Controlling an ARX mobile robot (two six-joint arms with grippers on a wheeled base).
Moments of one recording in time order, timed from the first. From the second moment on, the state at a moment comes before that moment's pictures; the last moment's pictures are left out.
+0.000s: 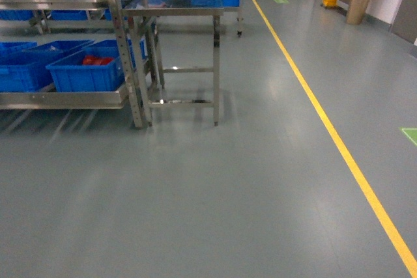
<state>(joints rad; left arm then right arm) -0.58 0.34 0.35 -0.14 -0.75 -0.10 0.00 0.01 0.01 0.00 0.00 0.00</state>
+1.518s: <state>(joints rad) -0.58 0.34 0.35 -0.14 -0.75 -0.10 0.00 0.01 0.01 0.00 0.00 0.00</state>
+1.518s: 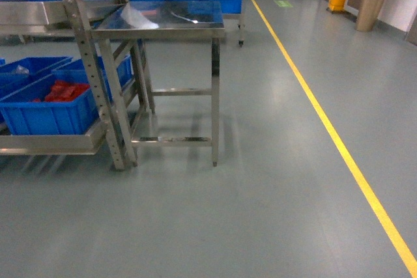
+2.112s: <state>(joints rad) -0.58 0.34 0.35 -0.14 -0.75 -0.10 0.00 0.01 0.01 0.00 0.00 0.00</state>
